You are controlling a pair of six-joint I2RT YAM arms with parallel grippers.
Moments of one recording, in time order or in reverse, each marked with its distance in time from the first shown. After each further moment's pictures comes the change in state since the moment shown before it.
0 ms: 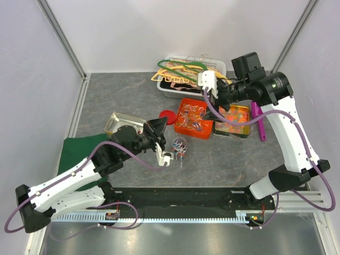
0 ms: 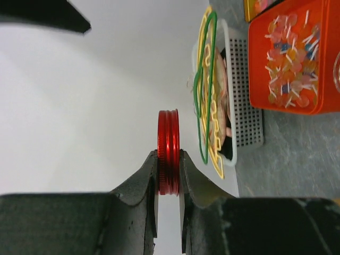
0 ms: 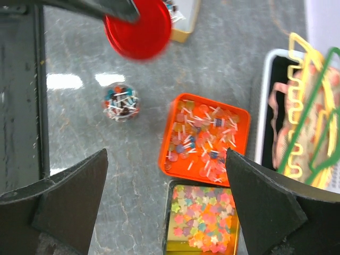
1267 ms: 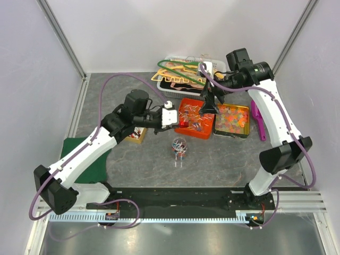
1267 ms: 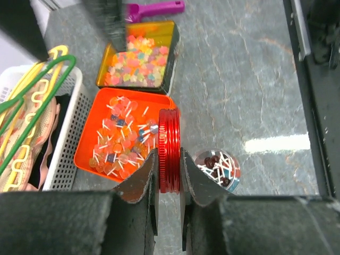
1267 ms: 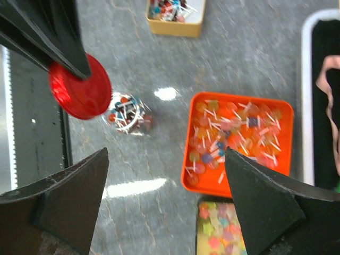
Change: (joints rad) left arm 0.264 0.392 0.419 -0.332 0.668 -0.830; right arm -0.127 0.172 -0.054 0.046 -0.167 0.077
